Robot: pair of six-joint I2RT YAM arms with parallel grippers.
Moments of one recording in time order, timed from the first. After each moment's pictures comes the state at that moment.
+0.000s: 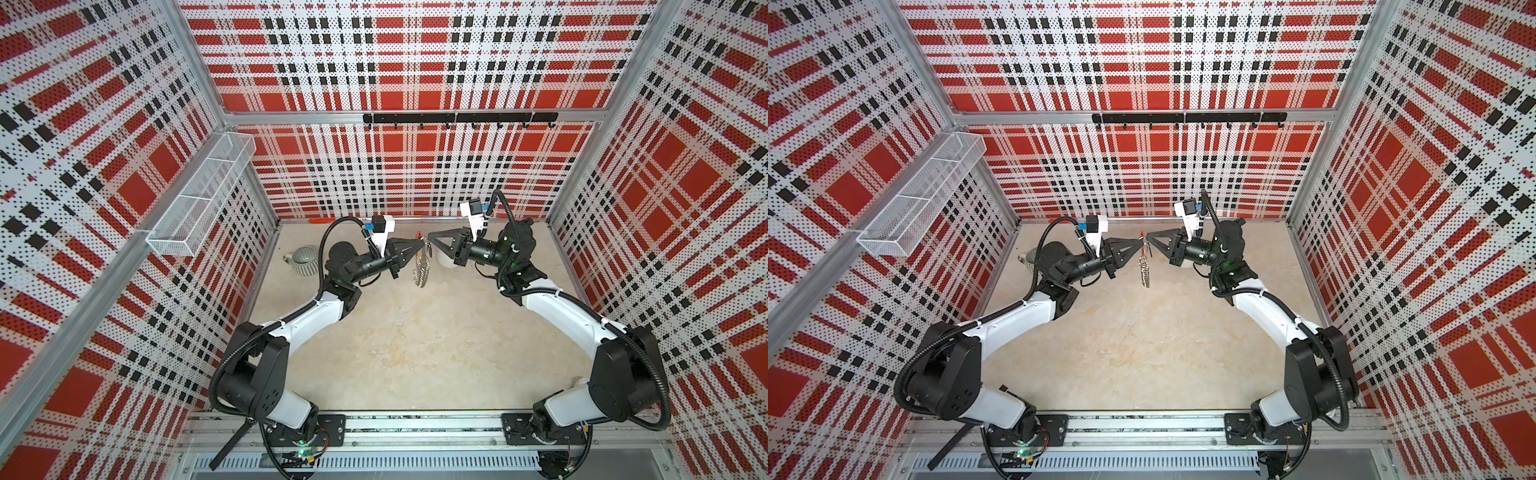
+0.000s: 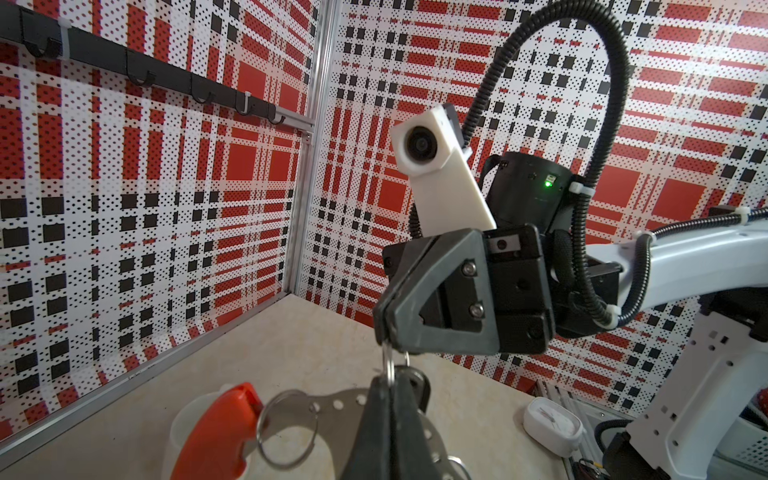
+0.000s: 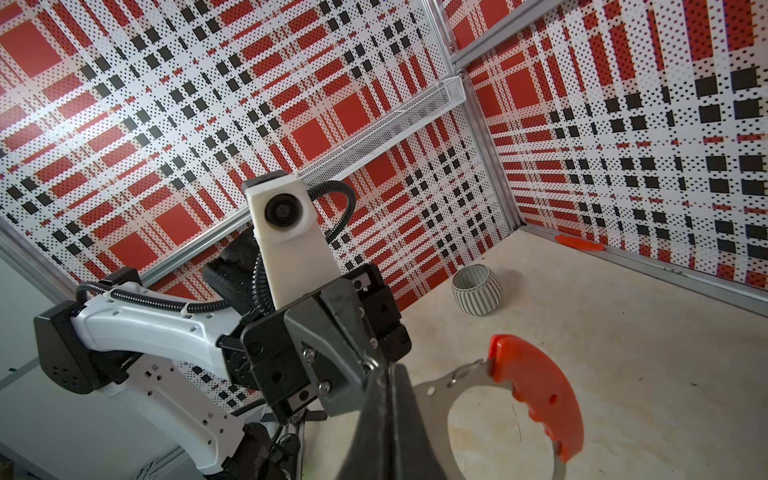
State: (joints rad) left arm -0.45 1.51 0.94 0.87 0.77 -0.42; right arm 0.39 1.48 1.10 0.53 -0.87 0.57
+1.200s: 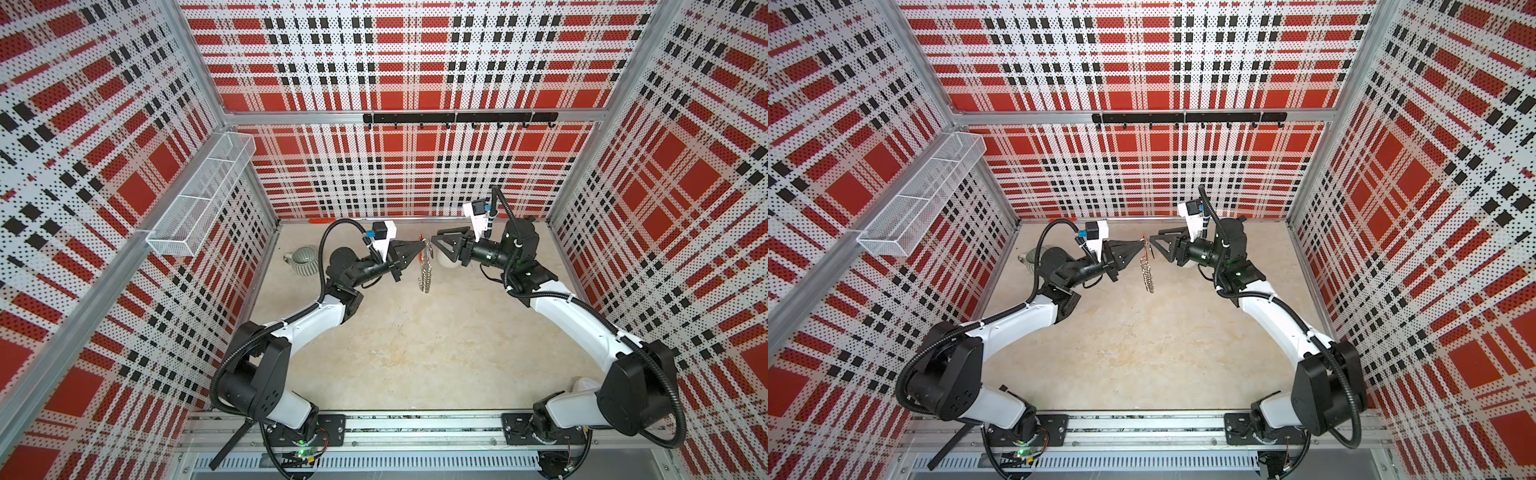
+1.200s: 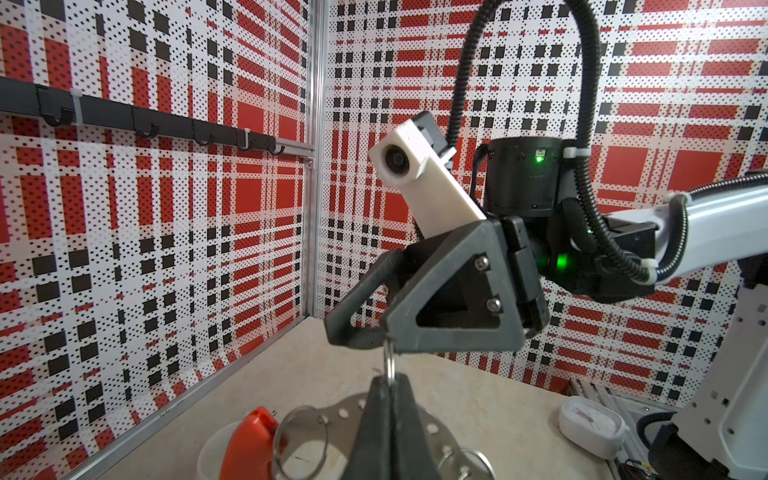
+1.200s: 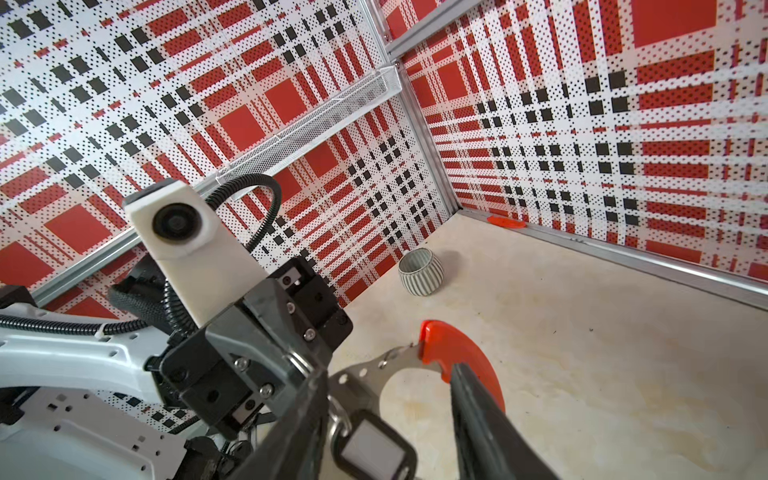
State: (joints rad) left arm -0.47 1.51 0.90 0.96 0.73 -0.32; right arm 0.39 1.40 1.12 0.26 -0.72 0.41
